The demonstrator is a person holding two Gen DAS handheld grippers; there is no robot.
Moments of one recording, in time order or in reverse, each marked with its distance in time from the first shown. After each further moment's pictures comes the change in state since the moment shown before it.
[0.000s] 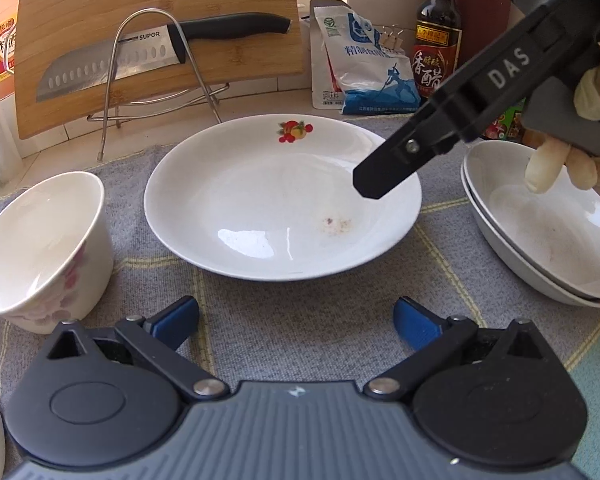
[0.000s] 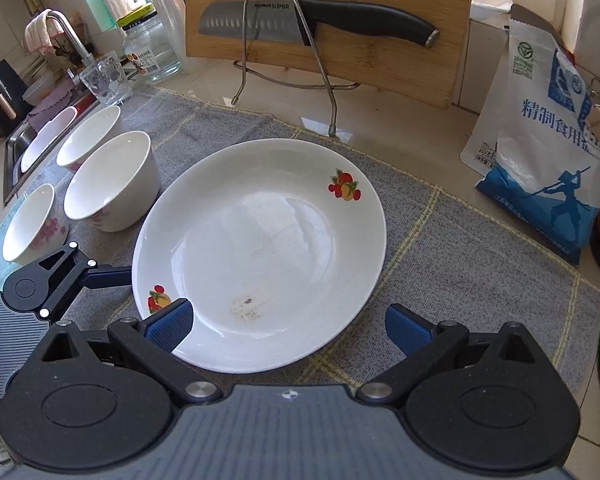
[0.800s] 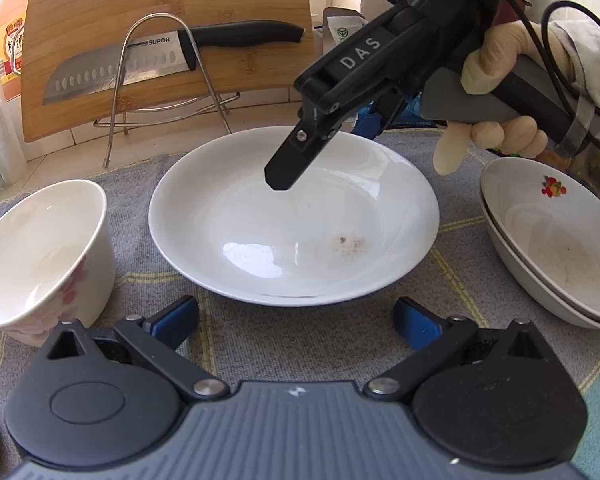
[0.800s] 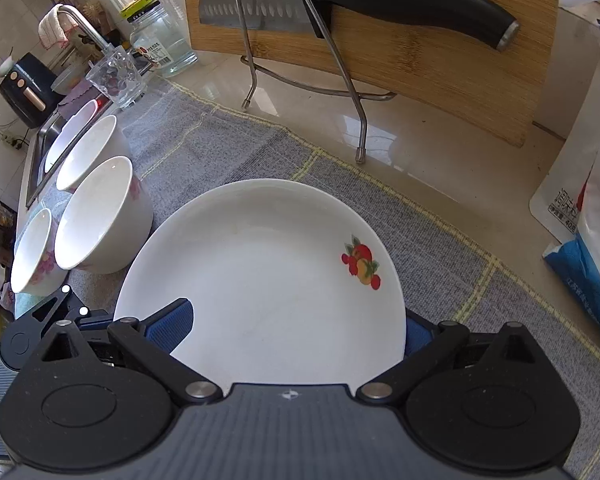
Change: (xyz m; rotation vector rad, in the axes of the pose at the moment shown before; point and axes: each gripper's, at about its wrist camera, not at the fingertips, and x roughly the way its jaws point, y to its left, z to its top) left arm 0.007 0.005 0.001 -0.014 -0.038 0.008; right arm 0.055 -0.025 0.065 -0.035 0.091 0.173
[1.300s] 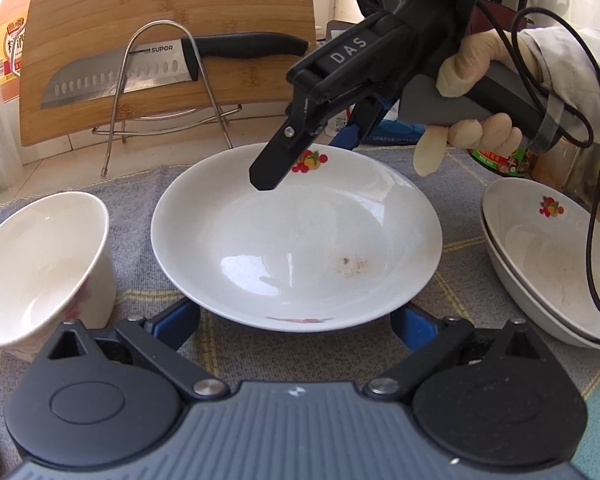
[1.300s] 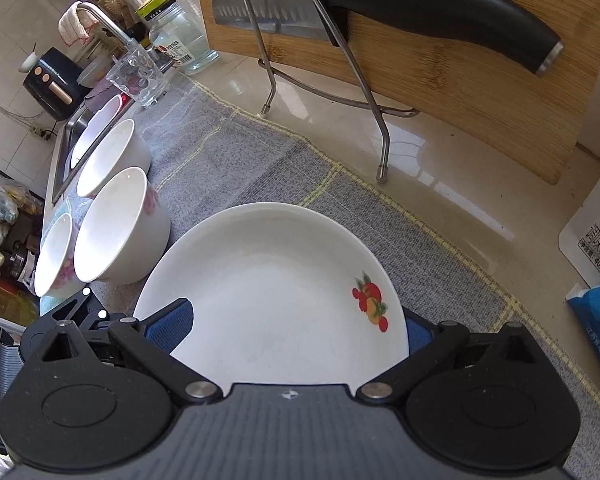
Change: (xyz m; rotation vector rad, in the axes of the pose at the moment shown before) left arm 0.000 0.005 0.002 -0.011 -0.035 -0.029; right arm 0.006 -0.012 0.023 -0.014 0.046 0.109
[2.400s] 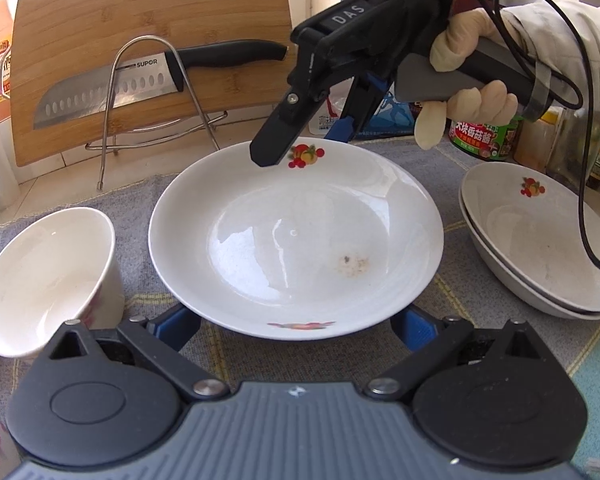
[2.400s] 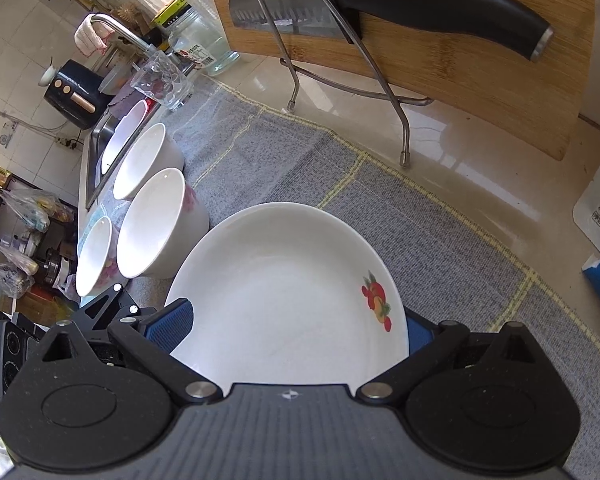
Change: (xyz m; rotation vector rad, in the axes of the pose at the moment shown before) left arm -0.014 0.001 -0.004 0.076 0.007 -0.023; right arm -0.017 0.004 -0.005 0.059 0.022 0.102
